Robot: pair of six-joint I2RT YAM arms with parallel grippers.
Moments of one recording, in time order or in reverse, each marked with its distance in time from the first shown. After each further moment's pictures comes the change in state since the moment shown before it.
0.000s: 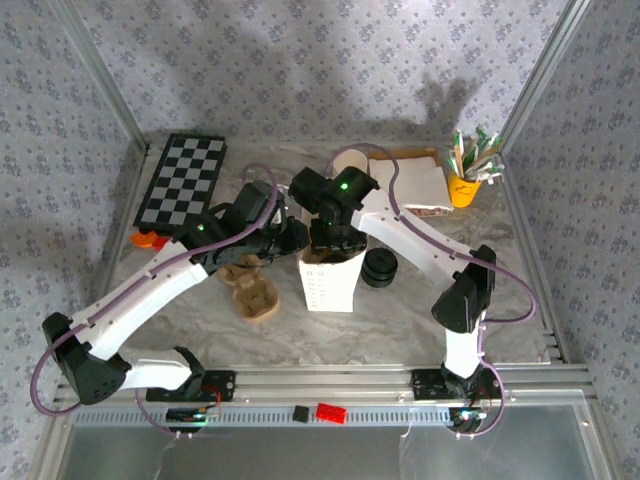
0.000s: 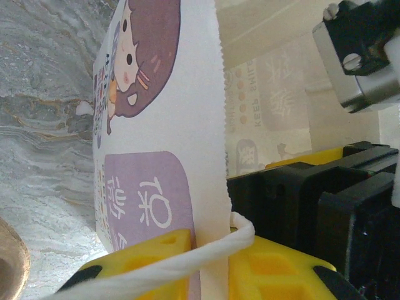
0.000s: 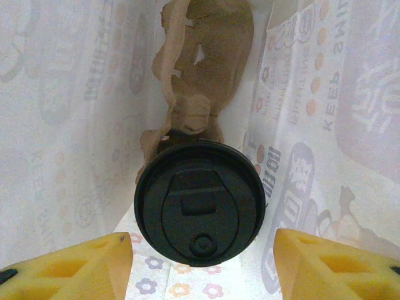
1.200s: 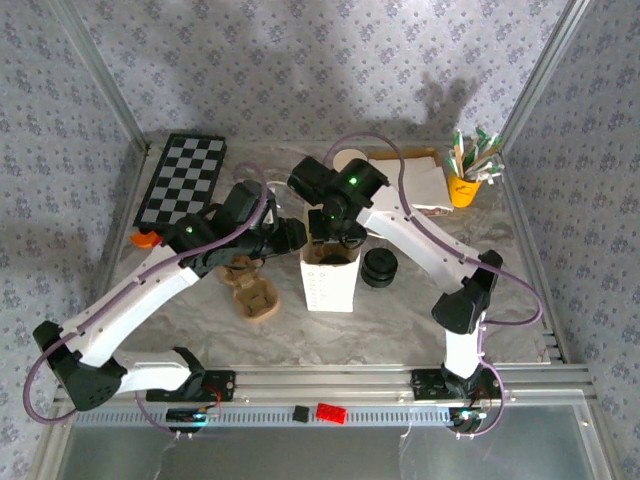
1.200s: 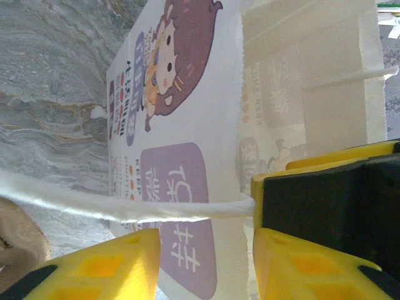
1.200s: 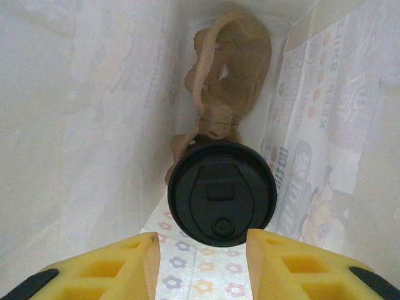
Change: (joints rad) left arm 0.013 -0.045 0.013 -0.050 -0.019 0.026; right arm 0.019 -0.004 0.134 -0.043 -0.007 -0.001
